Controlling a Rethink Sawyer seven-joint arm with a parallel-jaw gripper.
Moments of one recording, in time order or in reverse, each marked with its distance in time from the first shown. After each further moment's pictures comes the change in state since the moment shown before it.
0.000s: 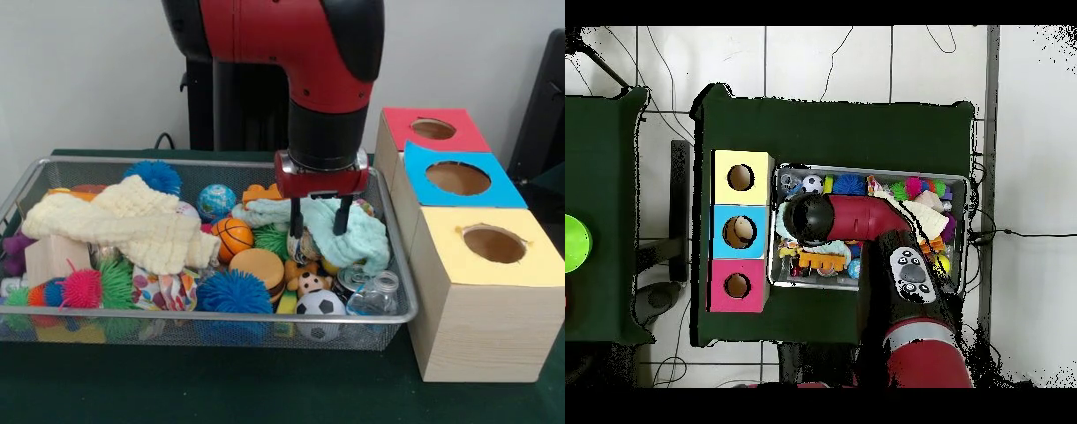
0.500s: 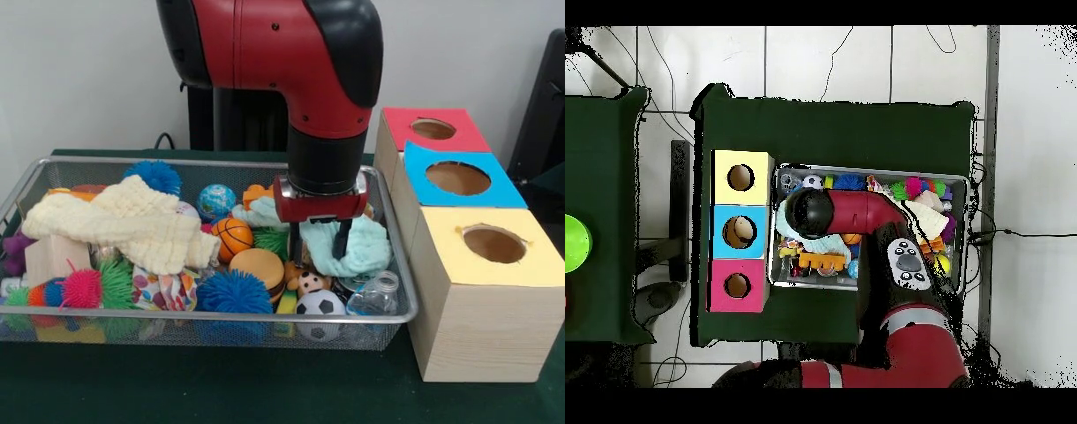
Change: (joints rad) arm 0.004 0.057 -0.006 -0.054 0.000 -0.046 0.000
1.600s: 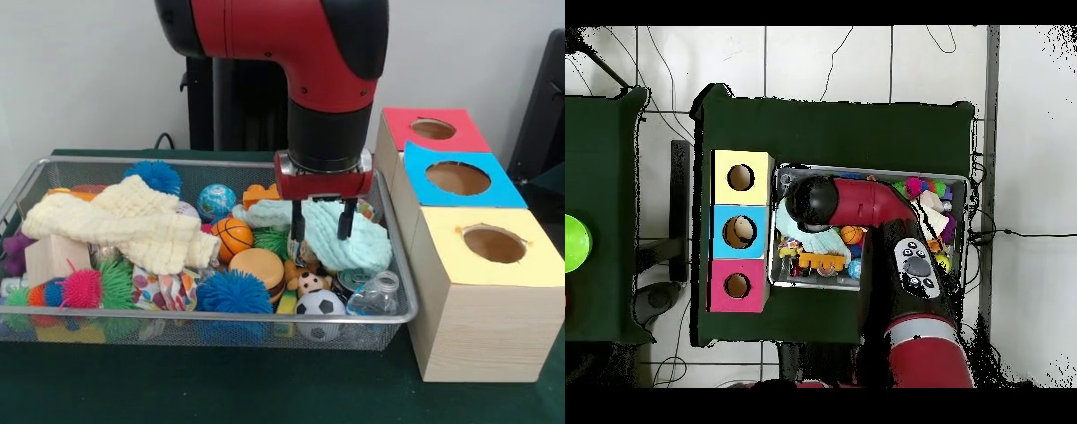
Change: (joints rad) arm 0.000 -0.062 -0.001 -0.024 0.056 0.143 0.000
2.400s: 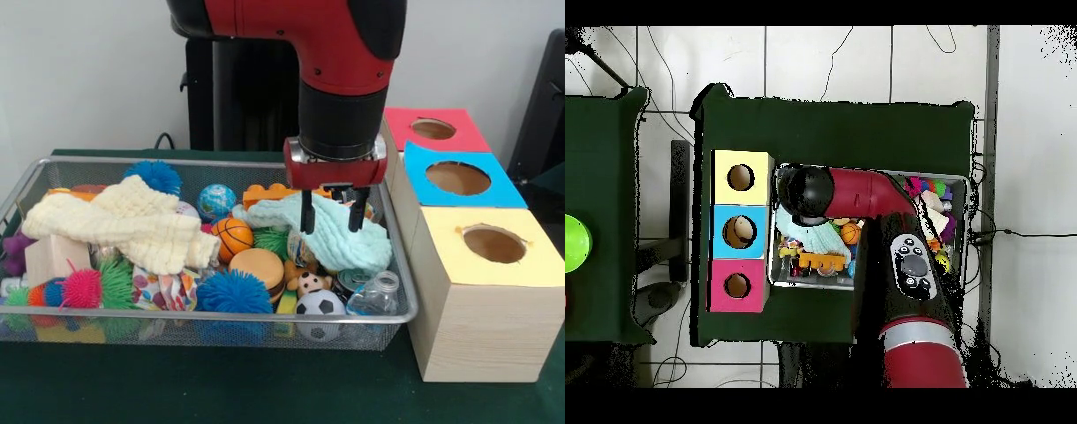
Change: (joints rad) arm 0.023 -0.017 -0.001 -0.038 0.005 0.052 0.000
